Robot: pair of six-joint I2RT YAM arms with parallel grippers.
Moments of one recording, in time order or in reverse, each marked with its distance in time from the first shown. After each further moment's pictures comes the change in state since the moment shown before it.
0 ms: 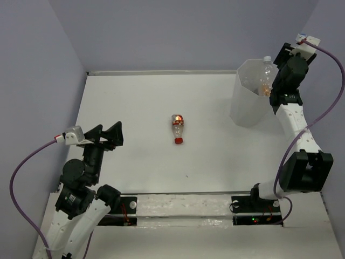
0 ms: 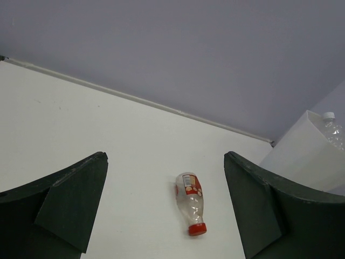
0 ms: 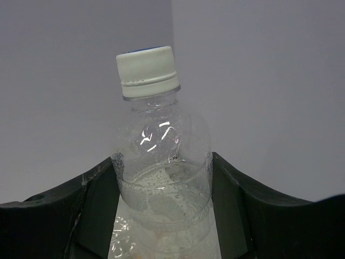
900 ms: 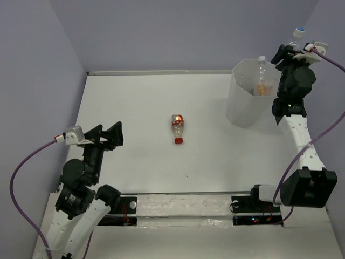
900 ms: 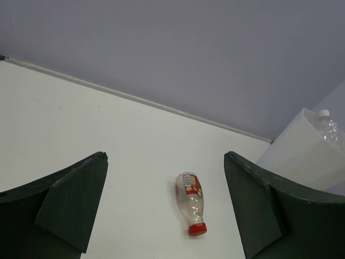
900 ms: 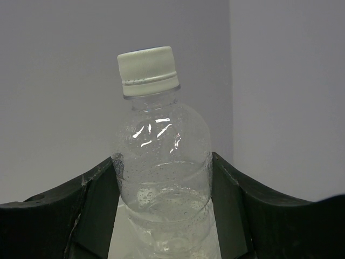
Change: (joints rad) left arm 0.000 0.001 0.000 0.000 0.000 0.000; right arm -0.014 -0.148 -0.155 0.137 -0.209 0.129
